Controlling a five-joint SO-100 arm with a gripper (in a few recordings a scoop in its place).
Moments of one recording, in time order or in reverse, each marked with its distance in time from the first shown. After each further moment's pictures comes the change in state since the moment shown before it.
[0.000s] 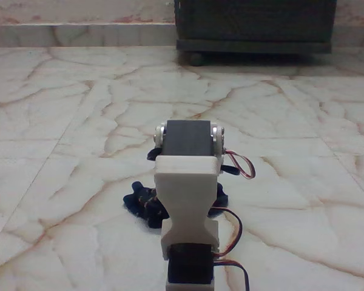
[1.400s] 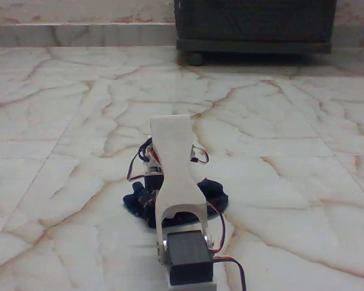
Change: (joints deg) arm -11.2 -75.0 -81.7 51.7 60.4
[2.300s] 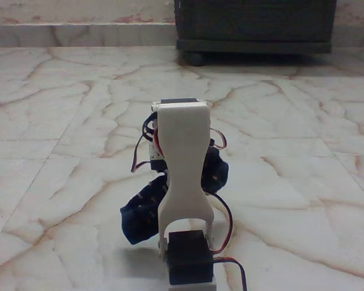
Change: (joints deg) arm 1.9 46.4 51.0 -21.7 -31.0
